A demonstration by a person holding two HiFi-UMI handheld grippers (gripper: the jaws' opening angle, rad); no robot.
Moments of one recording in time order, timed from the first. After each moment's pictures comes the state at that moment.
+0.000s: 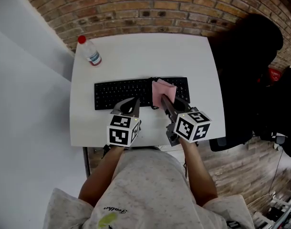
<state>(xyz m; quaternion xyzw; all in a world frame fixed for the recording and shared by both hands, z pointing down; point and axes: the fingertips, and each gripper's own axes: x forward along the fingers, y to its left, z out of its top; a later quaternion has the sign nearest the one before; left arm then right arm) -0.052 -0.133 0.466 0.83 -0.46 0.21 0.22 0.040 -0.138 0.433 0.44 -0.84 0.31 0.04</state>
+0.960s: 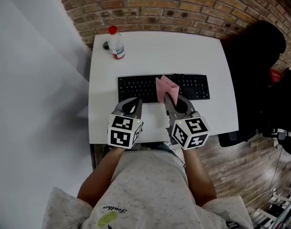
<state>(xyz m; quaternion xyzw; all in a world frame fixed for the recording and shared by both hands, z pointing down) -0.167 -0.107 0.451 0.85 -0.45 0.20 0.21 -0.078 -0.115 0.402 0.49 -0.85 0.18 0.08</state>
